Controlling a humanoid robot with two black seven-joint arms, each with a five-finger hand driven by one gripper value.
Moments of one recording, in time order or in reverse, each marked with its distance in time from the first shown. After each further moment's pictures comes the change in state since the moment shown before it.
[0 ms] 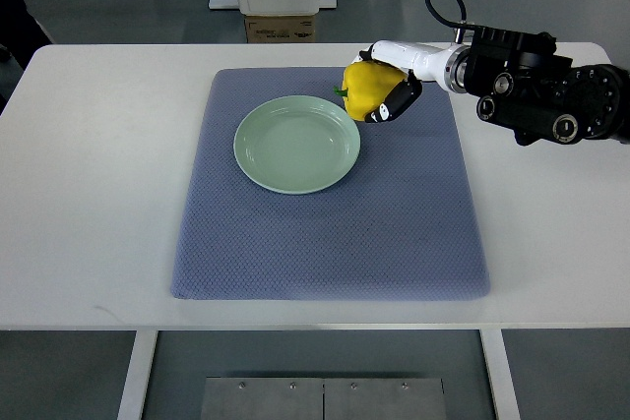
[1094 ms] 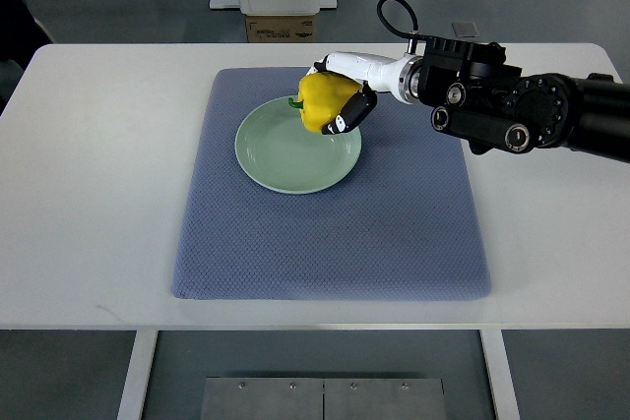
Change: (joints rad) left arm 0.000 0.000 0.000 0.000 -0.001 0.000 0.000; right arm -0.002 0.121 0.015 -0.032 0.037 -0.003 0.001
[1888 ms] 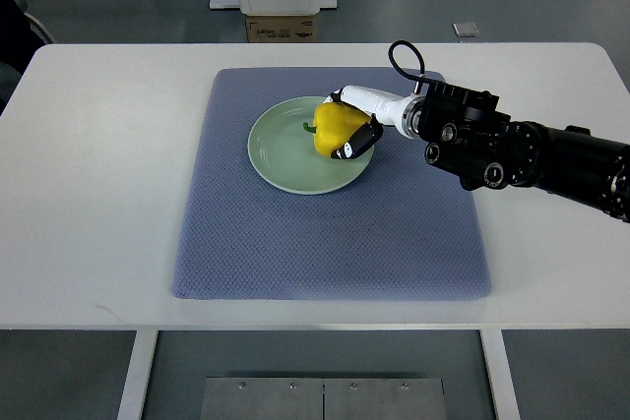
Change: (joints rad) left arm 0.000 0.000 0.000 0.000 0.000 0.000 0.000; right arm -0.183 0.076 0.034 -0.190 0.003 -0.011 0.009
